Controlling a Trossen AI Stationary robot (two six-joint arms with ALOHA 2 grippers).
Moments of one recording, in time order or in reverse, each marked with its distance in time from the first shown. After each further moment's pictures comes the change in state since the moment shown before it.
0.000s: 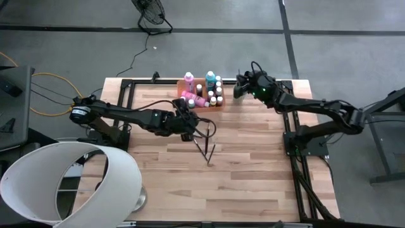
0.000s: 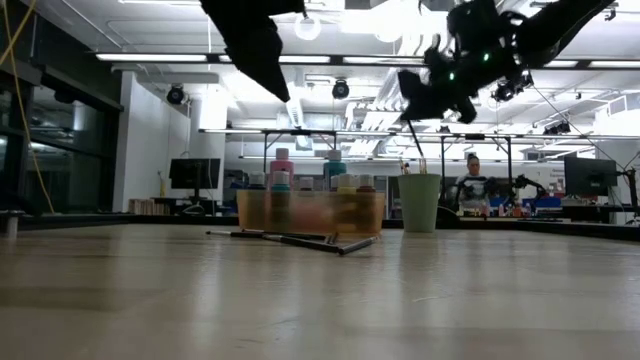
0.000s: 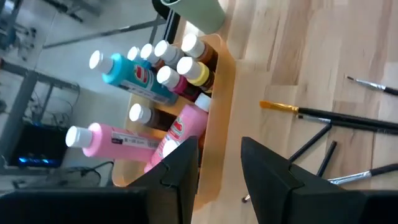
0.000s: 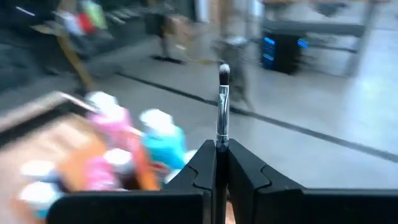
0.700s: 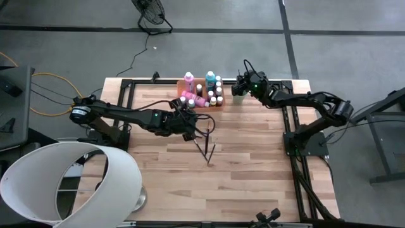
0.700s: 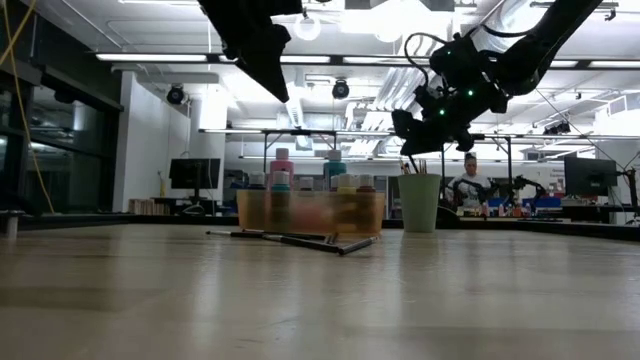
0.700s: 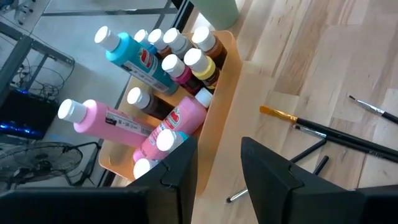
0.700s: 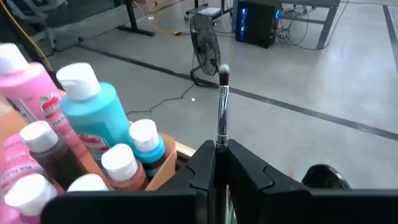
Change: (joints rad) left arm 0.000 0.002 0.000 -0.019 -0.018 -0.184; right arm -0.116 0.204 -0.002 0.071 0.002 -0.001
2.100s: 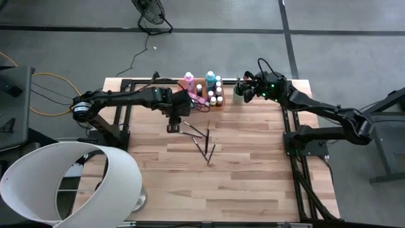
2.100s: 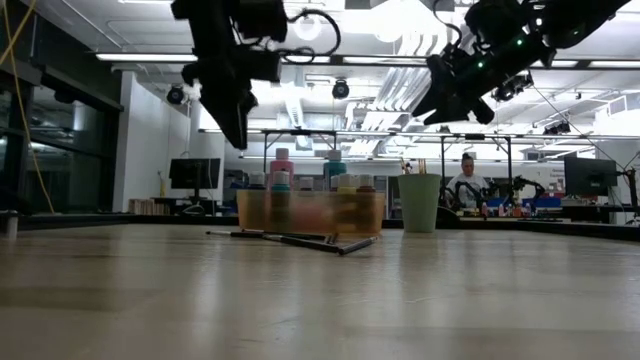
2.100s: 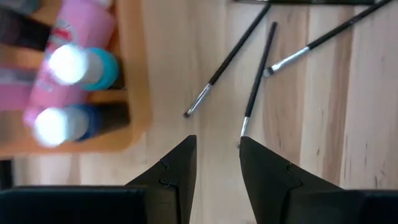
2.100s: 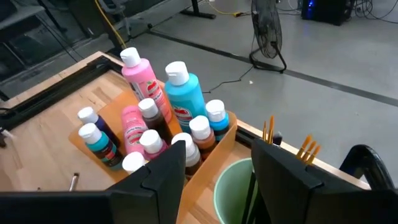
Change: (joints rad) left arm 0.341 0.009 -0.008 -0.272 0.680 0.396; right arm -0.003 -0.379 0.000 -0.411 -0.290 0.056
